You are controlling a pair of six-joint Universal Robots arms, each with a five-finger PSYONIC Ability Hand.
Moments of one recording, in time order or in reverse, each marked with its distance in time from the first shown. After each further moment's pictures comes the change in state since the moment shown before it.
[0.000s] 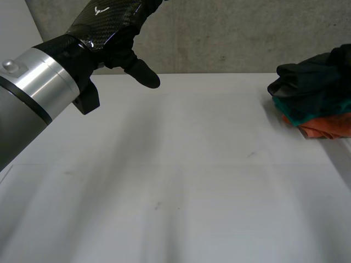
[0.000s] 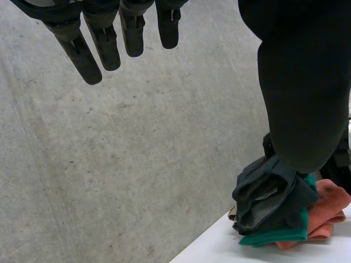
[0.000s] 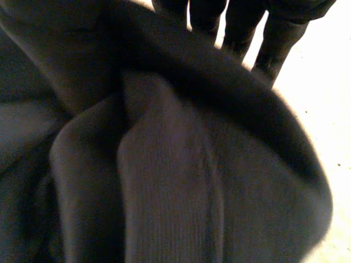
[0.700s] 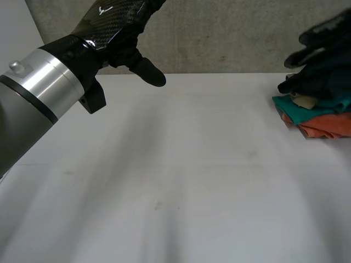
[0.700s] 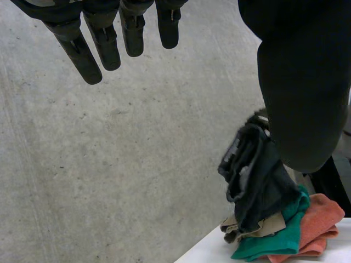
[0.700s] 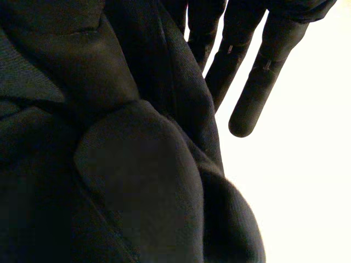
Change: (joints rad) left arm -0.004 -0.014 -0.011 0.057 0.020 -0.061; right arm 0.020 0.252 -0.513 0.015 0.249 -0.160; left_hand 0.000 0.000 0.000 0.000 0.000; right_hand 0.026 0.049 0.066 0.073 0.072
